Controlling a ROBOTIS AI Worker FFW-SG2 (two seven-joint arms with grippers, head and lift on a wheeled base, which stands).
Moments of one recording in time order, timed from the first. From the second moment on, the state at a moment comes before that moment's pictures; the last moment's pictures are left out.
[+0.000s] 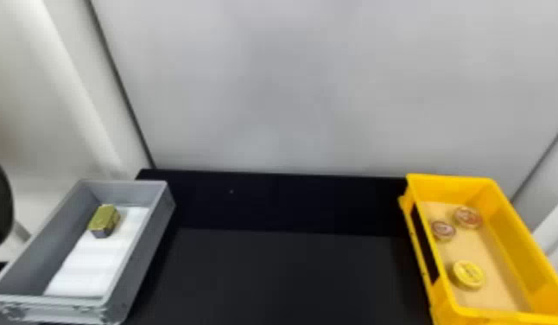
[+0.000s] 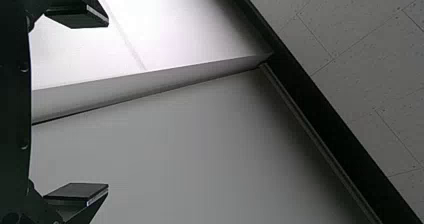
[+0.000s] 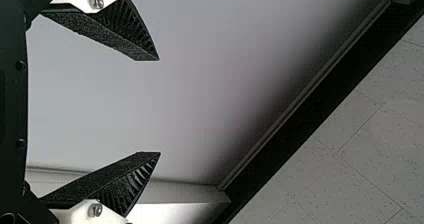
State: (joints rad) left arm -0.26 0.30 0.15 -2.37 -0.25 0.30 0.14; right arm -0.36 -0.38 0.01 -2.33 0.36 0.38 -0.23
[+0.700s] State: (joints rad) left arm -0.25 0.30 0.15 -2.37 -0.25 0.29 0.14; right arm -0.36 -0.38 0.02 -2.32 0.37 0.36 -0.23
